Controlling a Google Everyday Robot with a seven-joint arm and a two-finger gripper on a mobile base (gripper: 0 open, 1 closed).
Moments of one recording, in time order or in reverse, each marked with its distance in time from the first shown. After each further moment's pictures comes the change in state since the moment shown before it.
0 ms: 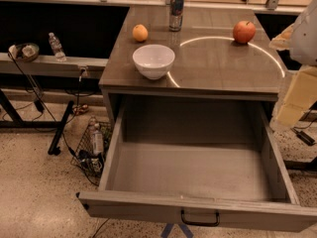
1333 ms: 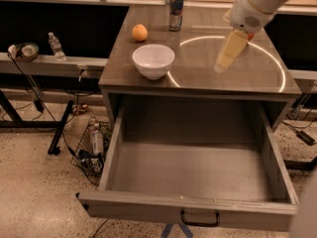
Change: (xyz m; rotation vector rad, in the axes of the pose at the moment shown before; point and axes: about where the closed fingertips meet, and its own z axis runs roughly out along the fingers) arm -0.069 -0.189 0.108 0.069 -0.174 -0.007
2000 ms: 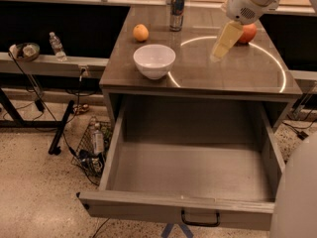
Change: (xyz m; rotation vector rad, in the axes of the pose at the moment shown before) arm -0.014 -0.034 0.004 0.050 -0.047 -0.002
